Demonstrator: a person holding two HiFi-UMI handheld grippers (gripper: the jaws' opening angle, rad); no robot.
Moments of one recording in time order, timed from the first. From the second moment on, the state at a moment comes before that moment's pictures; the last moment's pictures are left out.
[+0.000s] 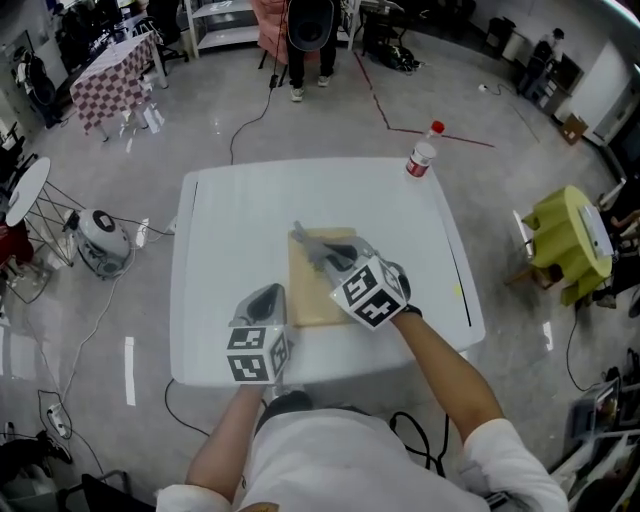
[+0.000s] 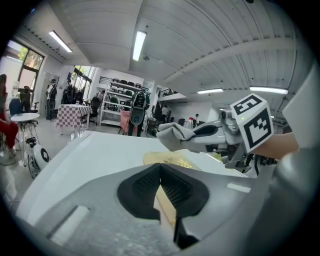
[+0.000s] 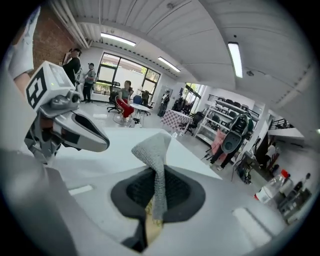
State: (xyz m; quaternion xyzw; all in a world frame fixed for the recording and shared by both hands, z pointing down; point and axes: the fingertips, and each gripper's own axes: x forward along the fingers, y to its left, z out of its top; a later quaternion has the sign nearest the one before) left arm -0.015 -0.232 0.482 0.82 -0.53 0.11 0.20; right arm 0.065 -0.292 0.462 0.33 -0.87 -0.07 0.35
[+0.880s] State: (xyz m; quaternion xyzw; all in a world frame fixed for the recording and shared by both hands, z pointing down) left arm -0.032 -0.237 0.485 0.81 -0.54 0.10 0.21; right arm 0.041 -0.289 0.521 0.29 -0.87 -0.06 0.40
